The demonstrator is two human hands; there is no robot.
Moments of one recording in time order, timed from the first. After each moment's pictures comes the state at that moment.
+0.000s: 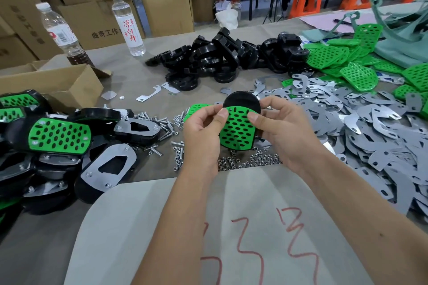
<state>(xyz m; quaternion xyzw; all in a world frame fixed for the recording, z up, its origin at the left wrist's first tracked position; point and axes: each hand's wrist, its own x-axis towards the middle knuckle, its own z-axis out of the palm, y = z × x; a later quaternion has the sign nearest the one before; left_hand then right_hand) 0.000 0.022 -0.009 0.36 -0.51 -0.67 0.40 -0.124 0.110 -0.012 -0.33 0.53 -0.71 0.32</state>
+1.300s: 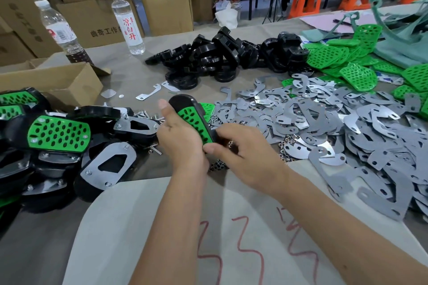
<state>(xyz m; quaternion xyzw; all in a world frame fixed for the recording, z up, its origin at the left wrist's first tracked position) 0.007 0.001 -0.008 0.52 -0.36 -0.54 0.55 -0.072 0.103 -0.014 -0.63 0.63 -0.45 0.08</state>
